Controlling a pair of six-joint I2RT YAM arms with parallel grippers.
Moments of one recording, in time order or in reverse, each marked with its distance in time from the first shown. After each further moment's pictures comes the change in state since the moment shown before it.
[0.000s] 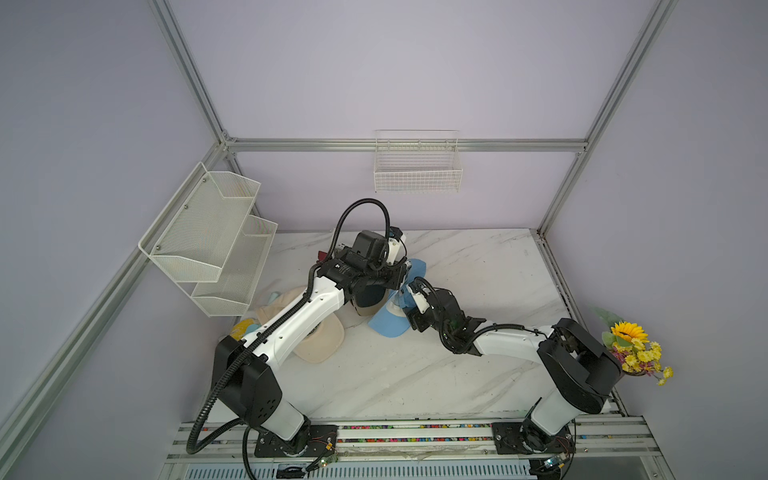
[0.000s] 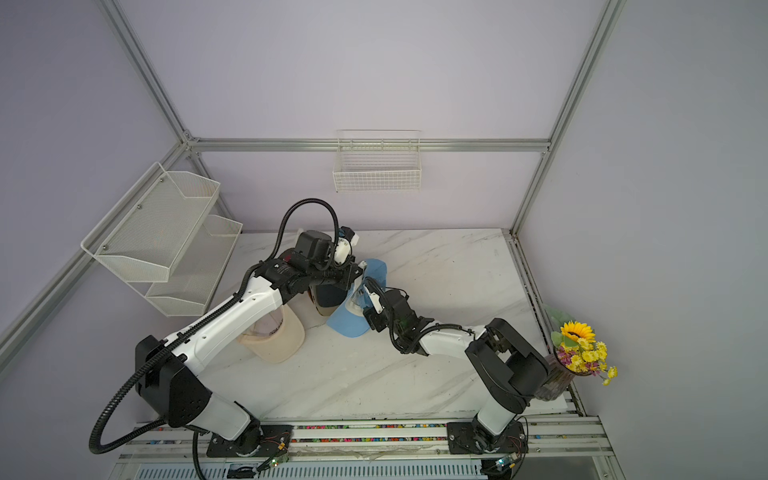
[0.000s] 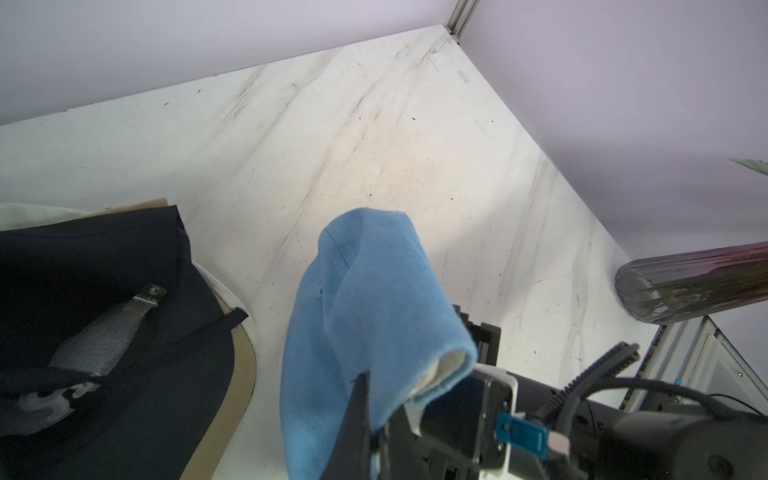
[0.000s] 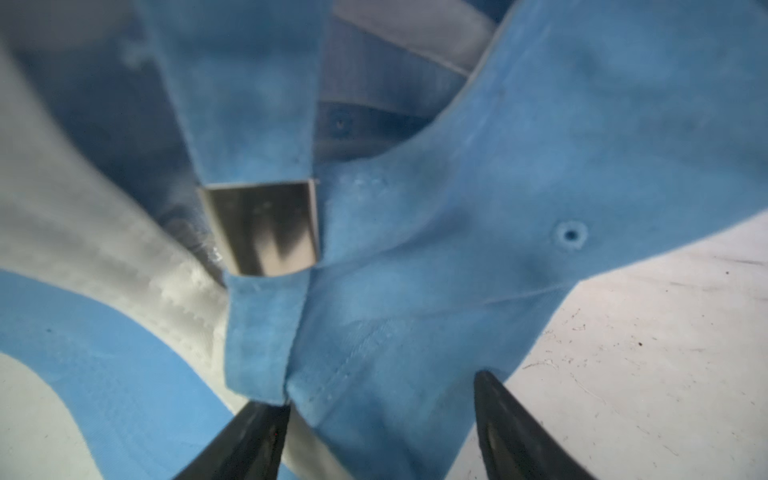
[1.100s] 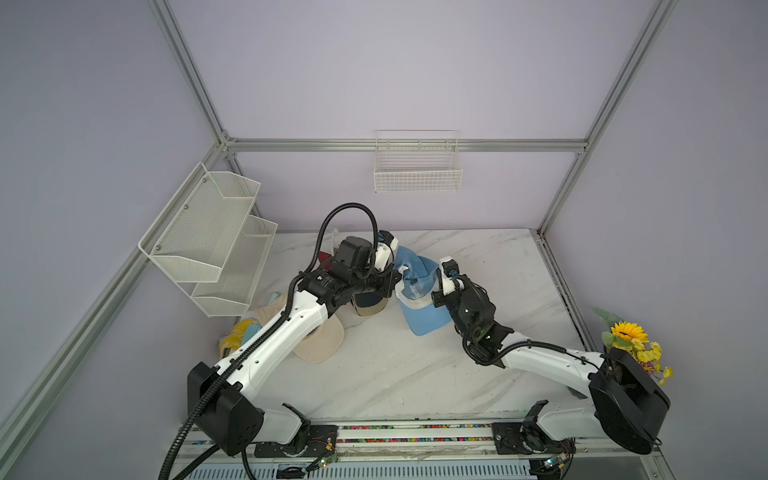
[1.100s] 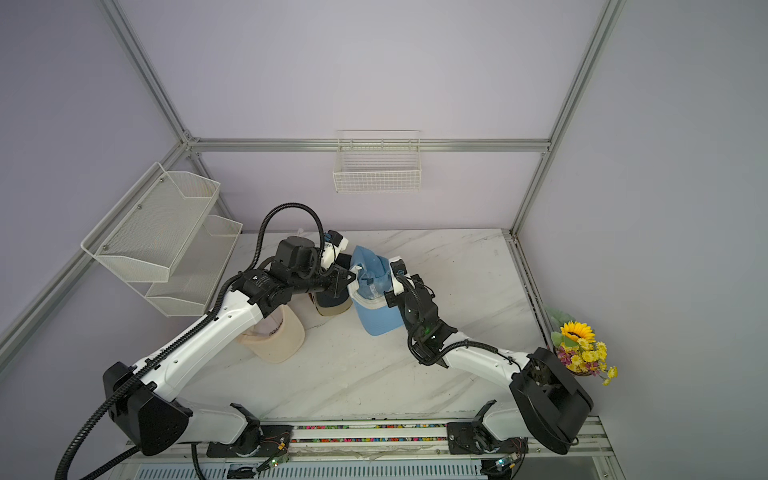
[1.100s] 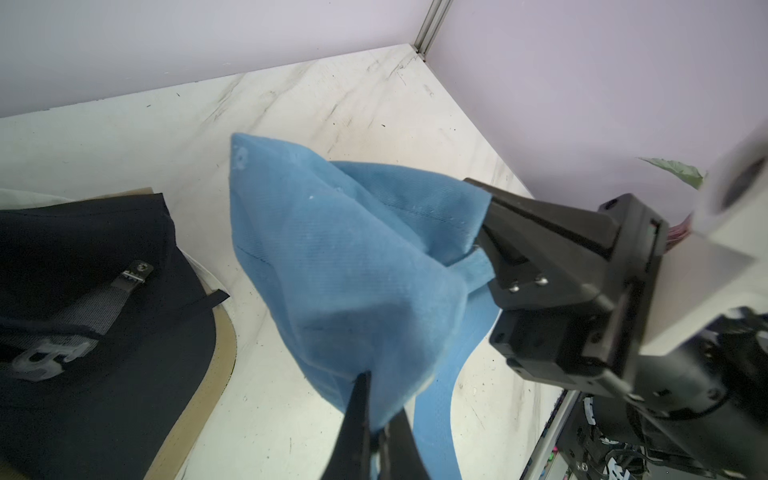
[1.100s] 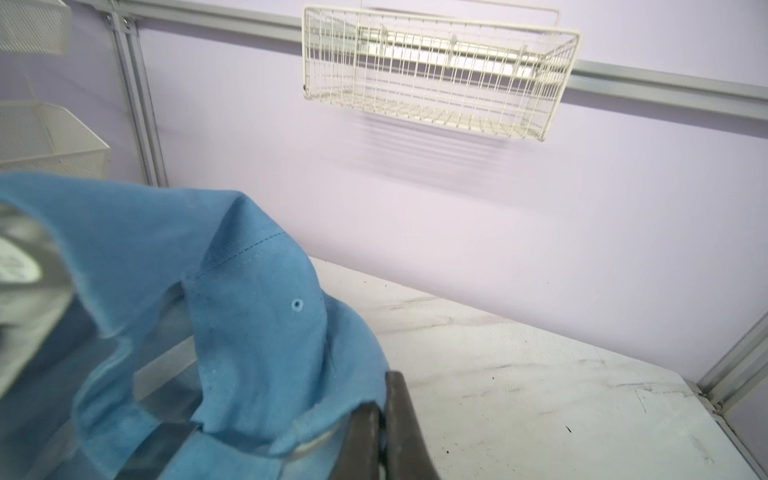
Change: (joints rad) left arm 0.014 -0.158 -0.108 0.001 0.064 -0.021; right arm -0.021 -0.325 -0.116 0.325 0.251 -0.120
